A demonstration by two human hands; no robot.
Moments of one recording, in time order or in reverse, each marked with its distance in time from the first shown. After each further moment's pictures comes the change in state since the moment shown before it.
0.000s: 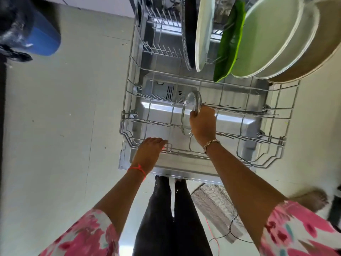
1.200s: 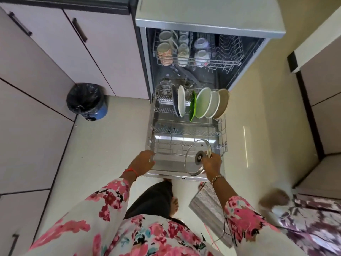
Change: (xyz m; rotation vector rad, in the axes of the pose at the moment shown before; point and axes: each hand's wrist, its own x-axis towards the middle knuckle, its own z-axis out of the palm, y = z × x) left_hand -0.292 0.092 -0.204 -0.260 0.066 -0.129; right_hand -0.327 -0.055 -0.224 0.613 0.212 0.331
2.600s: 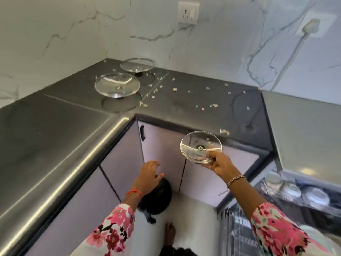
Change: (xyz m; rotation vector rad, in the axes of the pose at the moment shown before) left_hand 0.139 -0.307 -0.498 0.046 0.654 0.113; right_hand -0.041 -0.489 0.468 0.560 -0.656 -0.041
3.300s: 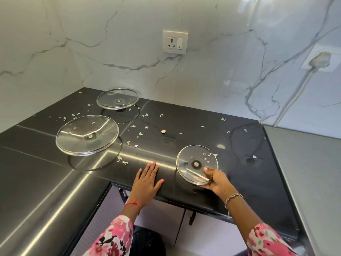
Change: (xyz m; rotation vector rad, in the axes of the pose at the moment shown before) left_hand 0.268 -0.011 -0.036 0.253 0.057 0.087; right_hand 0.187 -0.127 0.074 -0.050 0.102 0.089
